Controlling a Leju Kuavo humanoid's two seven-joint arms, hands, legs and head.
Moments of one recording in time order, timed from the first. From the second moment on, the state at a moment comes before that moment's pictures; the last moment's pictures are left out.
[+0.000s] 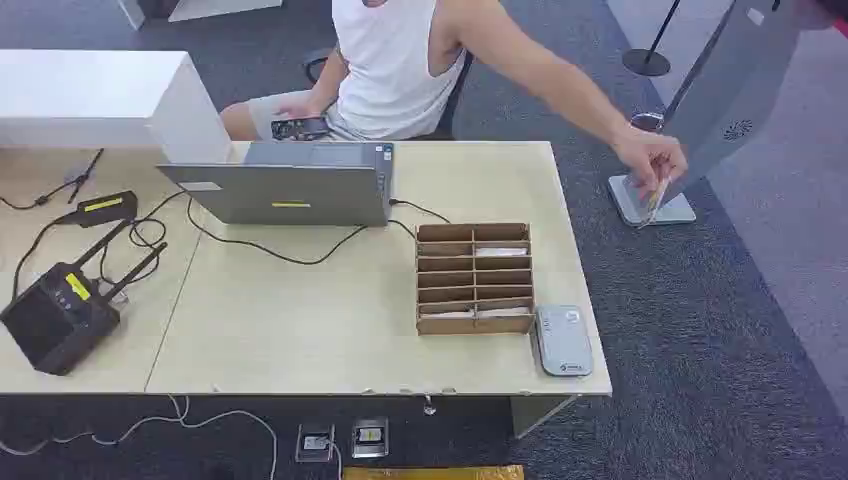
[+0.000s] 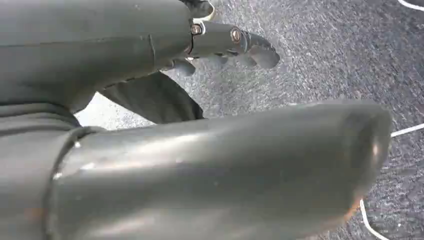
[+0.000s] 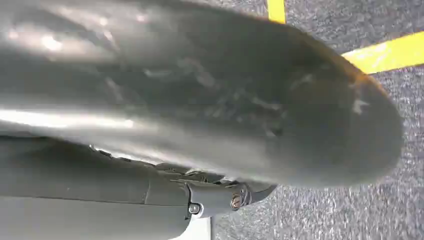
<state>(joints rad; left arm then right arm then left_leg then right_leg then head) -0.19 0.25 -0.84 -0.24 0.37 0.31 -0.06 -0.18 -0.20 -1.23 -0.15 1.33 -0.06 0.18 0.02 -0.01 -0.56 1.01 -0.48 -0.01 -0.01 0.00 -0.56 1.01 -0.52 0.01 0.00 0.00</state>
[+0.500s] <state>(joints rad) -0.18 0.24 -0.84 -0.24 0.40 0.32 -0.10 -0.30 -0.44 -1.40 -0.19 0.63 -0.34 -0.03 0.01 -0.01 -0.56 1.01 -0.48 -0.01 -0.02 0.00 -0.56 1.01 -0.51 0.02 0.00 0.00</state>
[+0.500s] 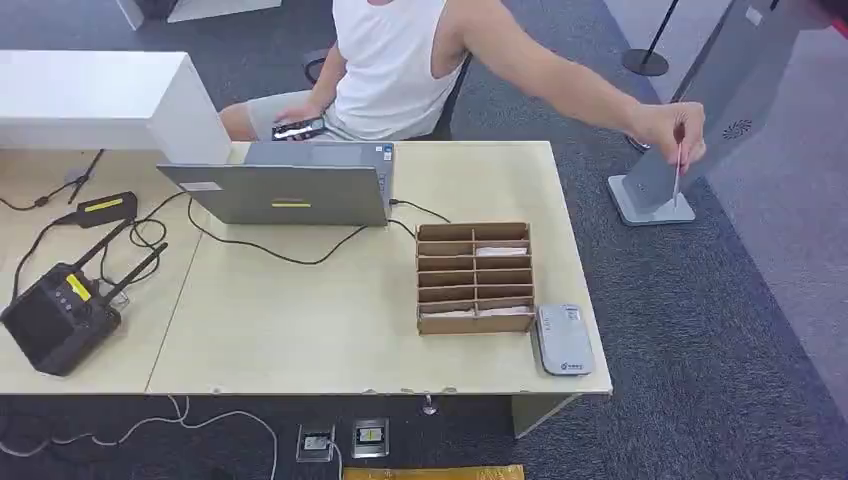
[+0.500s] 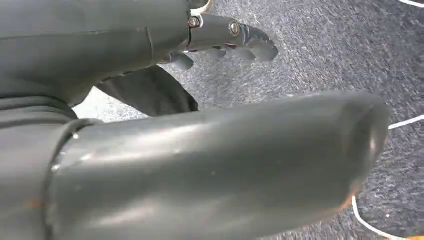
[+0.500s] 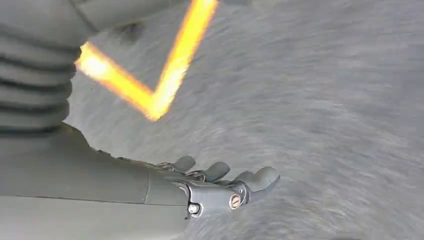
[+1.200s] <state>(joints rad) -0.17 0.24 -0.84 -0.24 0.45 0.33 -0.14 -1.30 -0.73 -1.02 -0.27 0.50 -0.31 -0.45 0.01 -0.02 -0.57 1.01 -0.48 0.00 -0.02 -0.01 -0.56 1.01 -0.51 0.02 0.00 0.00</state>
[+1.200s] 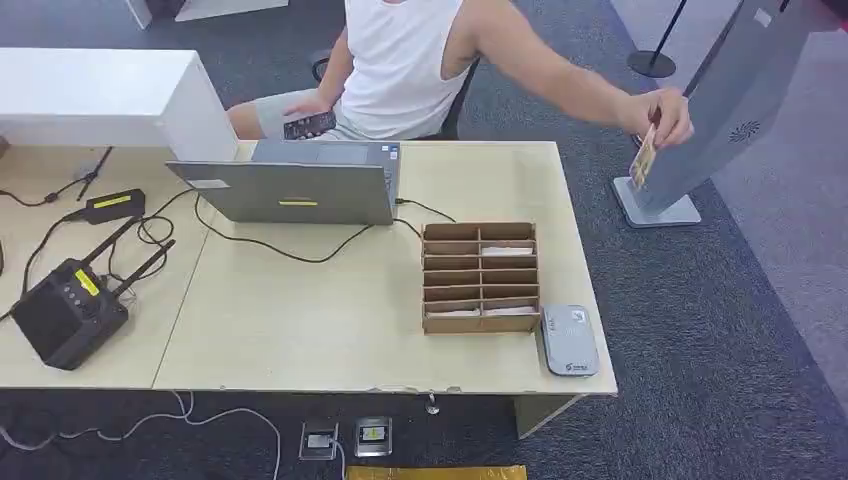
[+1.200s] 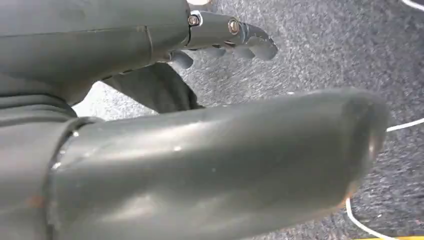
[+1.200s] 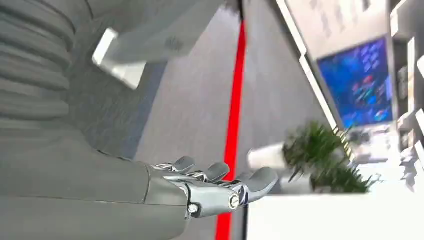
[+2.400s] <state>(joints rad) -0.22 0.30 -0.84 -0.23 0.40 0.26 -0.14 -1.02 -0.55 0.43 -1.04 0.74 -0.12 -0.18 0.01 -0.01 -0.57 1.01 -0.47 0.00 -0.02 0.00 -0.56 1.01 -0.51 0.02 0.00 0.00</state>
